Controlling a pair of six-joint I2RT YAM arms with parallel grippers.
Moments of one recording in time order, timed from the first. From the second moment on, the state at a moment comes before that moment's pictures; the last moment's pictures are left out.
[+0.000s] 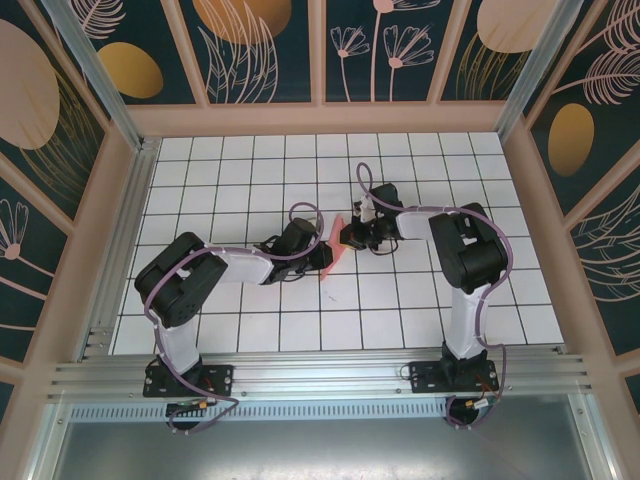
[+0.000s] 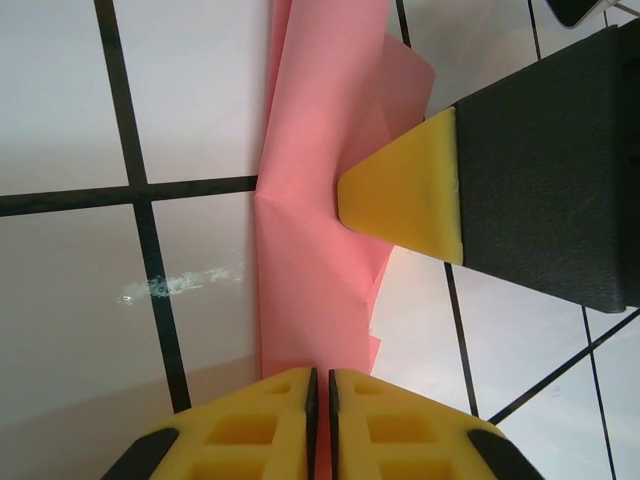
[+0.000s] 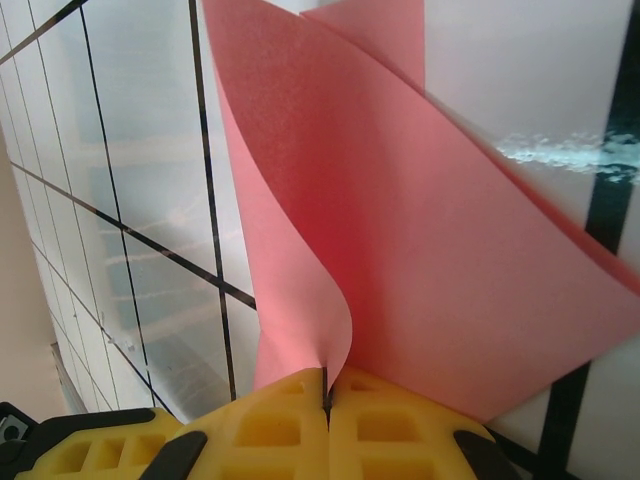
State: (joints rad) left arm -0.75 1.85 0.87 0.24 0.15 -0.80; right arm 0.40 1.99 1.08 -0.14 -0.68 0.57
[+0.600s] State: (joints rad) left arm -0.75 1.86 0.92 0.24 0.15 -0.80; right arm 0.40 1.99 1.08 -0.13 -0.70 0.57
